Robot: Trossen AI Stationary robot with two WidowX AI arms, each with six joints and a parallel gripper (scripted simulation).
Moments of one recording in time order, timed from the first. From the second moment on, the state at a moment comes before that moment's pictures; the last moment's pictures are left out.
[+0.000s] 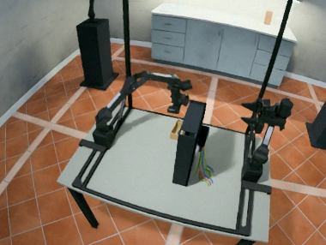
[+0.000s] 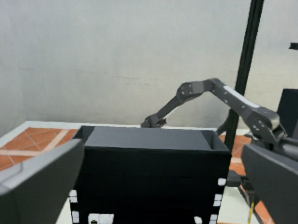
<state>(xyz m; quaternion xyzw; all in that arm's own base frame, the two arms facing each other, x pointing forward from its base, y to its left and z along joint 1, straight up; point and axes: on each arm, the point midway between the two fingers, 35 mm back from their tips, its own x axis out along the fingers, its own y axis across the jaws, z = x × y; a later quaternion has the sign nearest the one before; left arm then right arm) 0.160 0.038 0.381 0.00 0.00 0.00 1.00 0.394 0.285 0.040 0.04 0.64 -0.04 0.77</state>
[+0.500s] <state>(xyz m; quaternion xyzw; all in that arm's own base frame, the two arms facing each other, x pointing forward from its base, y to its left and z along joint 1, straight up) 0.160 0.038 0.381 0.00 0.00 0.00 1.00 0.397 0.285 0.041 0.05 0.64 -0.03 0.77</state>
